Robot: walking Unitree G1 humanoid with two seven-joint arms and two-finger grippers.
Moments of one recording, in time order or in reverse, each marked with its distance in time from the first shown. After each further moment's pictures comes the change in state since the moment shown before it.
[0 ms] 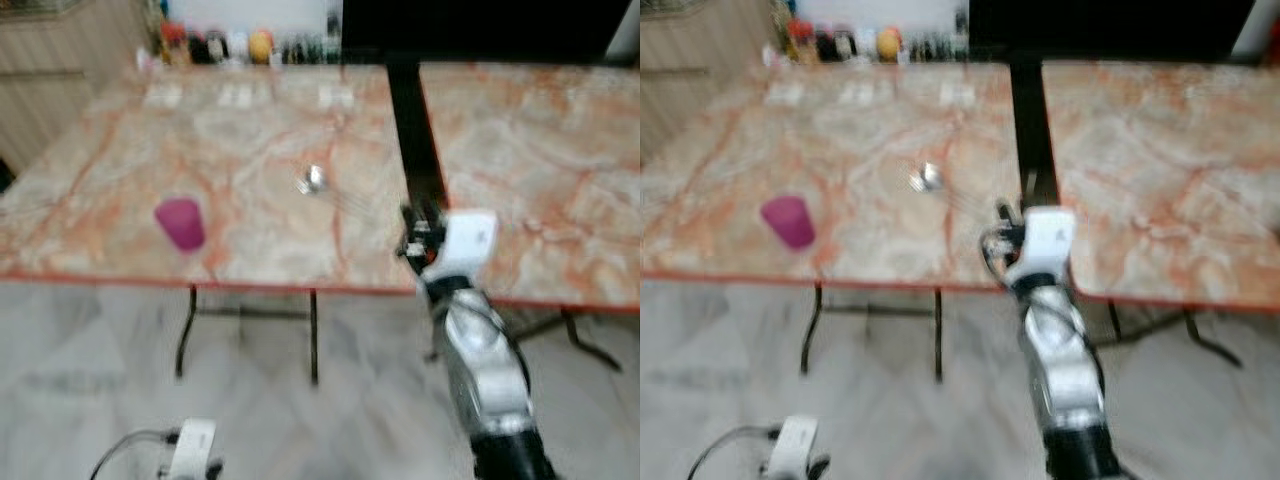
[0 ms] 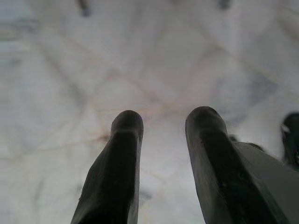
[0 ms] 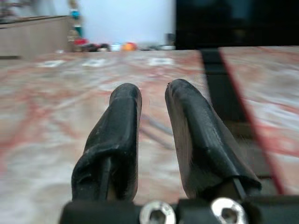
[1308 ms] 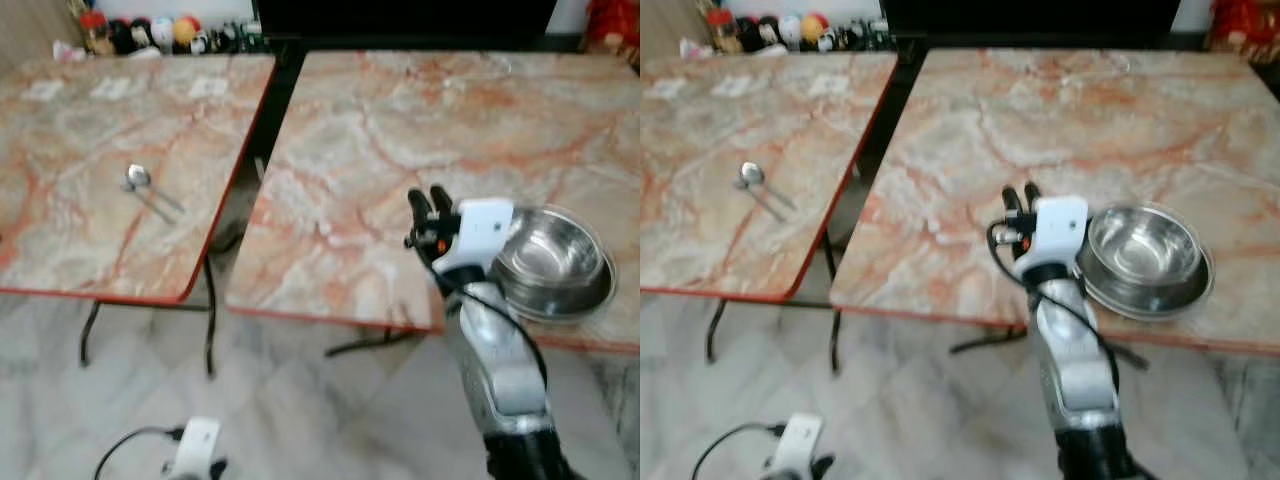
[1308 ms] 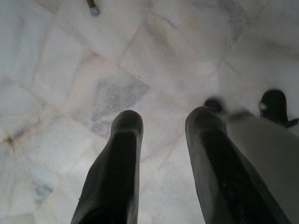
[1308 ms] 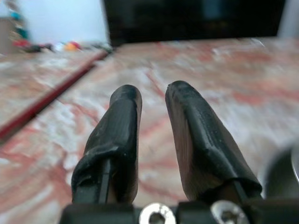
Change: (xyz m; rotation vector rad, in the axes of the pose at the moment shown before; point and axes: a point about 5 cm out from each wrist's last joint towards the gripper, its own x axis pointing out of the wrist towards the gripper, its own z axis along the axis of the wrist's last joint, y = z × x) left arm 0.000 -0.016 -0.006 0.028 0.026 -0.059; right arm -0.005 -0.014 0.003 -0.008 0.004 -0.042
